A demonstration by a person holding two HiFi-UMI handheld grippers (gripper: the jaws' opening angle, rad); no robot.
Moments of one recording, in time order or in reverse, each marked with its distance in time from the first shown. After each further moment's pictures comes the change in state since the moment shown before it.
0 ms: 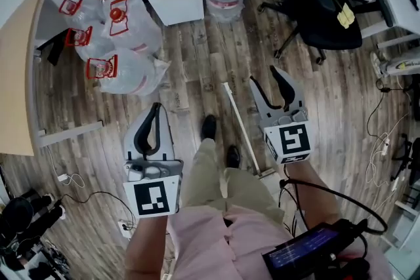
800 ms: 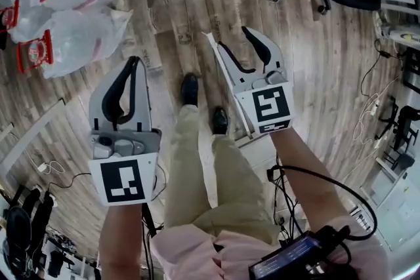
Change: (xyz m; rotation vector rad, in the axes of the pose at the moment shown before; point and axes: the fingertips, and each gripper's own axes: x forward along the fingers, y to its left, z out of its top) left arm 0.133 -0.002 -0.188 -0.024 0.160 -0.213; right arm 0.130 0.043 -0.218 0.021 0.306 0.083
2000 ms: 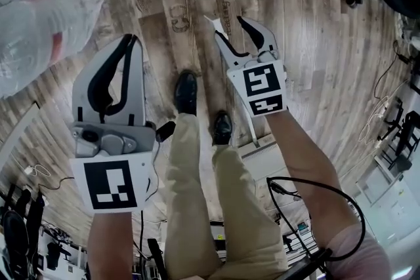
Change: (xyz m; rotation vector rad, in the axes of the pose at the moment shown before) left arm 0.112 -0.008 -0.180 0.020 0.060 -0.073; right arm 0.155 0.010 -0.227 0.018 0.242 0.059
